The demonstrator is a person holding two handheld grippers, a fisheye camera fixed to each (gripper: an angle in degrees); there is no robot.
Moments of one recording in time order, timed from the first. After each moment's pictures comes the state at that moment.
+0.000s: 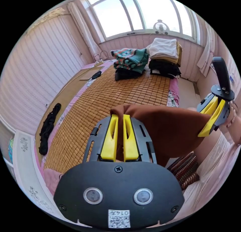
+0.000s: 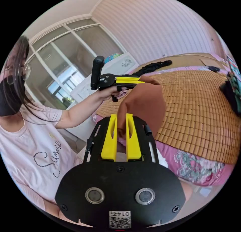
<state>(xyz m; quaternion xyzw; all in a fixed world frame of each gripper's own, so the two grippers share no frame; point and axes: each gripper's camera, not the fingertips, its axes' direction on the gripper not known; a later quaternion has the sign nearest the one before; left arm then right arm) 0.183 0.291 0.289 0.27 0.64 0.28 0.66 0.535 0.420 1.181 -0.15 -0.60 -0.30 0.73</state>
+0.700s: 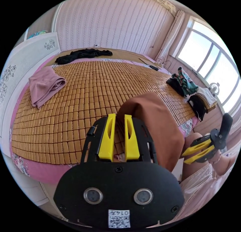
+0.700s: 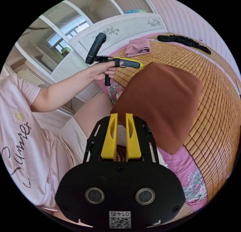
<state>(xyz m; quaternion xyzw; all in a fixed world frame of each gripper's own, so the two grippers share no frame) 0.076 0.419 0.609 -0.02 0.70 -0.03 0.71 0.350 0.553 1.110 -0.24 -0.51 -0.55 0.62</state>
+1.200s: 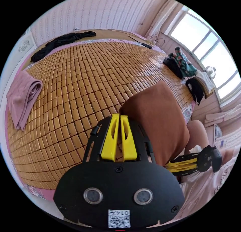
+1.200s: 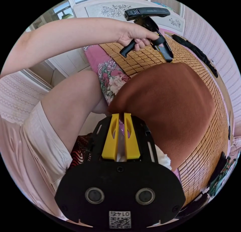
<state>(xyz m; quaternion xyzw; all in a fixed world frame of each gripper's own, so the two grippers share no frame) 0.098 0.355 0.689 -0.06 0.73 0.11 0.67 0.280 0.627 1.079 -0.17 -0.39 -0.69 0.59</state>
